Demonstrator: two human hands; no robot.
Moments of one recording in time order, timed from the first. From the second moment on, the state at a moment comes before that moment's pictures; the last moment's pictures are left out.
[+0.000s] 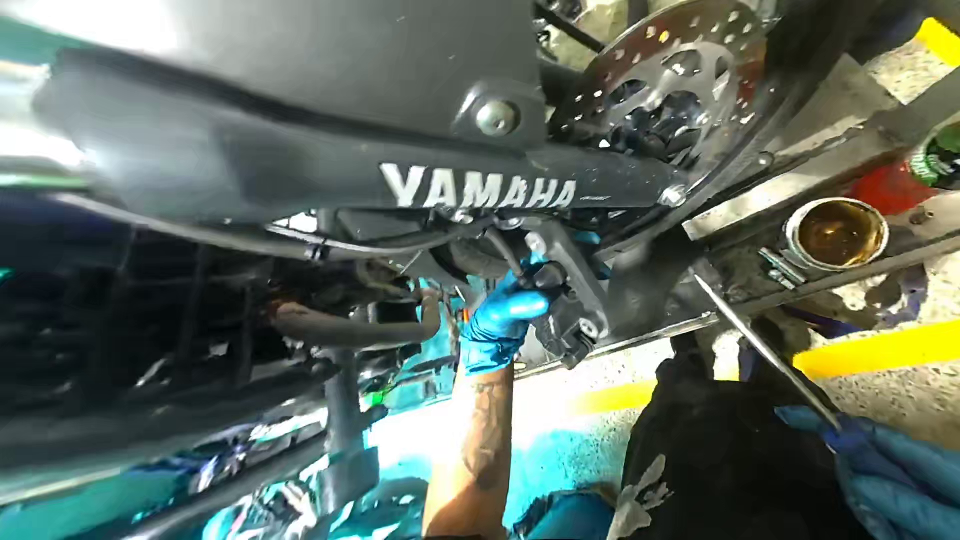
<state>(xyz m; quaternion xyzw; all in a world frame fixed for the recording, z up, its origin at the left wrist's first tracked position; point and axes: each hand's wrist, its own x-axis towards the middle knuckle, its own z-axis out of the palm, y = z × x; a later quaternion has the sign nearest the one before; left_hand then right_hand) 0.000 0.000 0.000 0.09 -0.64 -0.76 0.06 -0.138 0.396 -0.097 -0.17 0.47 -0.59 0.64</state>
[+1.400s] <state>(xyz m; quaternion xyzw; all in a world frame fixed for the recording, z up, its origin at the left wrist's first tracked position) 0.017 0.064 -0.028 0.30 -0.33 -0.87 0.23 0.049 0.332 -0.011 -0.22 0.72 -0.49 0.44</state>
